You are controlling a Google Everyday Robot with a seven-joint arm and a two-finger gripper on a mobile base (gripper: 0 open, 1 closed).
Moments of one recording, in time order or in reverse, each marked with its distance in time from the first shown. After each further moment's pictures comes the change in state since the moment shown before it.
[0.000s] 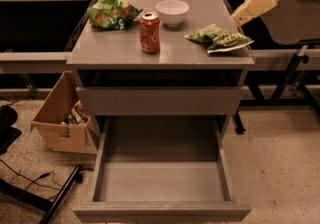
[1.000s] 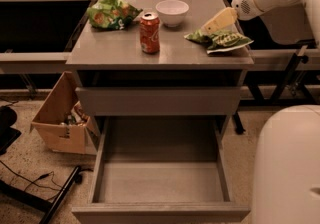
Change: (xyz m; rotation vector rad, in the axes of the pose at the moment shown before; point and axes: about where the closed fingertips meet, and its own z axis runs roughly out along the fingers) arm 0.029 -0.034 0.163 -0.147 -0.030 0.252
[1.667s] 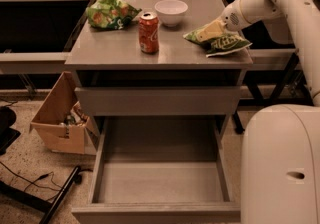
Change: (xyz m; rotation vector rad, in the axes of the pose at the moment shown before) arm 0.022 0.011 0.049 -0.102 0.022 0.039
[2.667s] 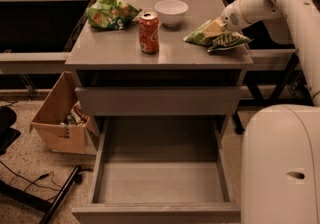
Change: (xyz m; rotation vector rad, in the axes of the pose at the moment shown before) arm 0.000 0.000 0.000 0.000 0.000 0.000
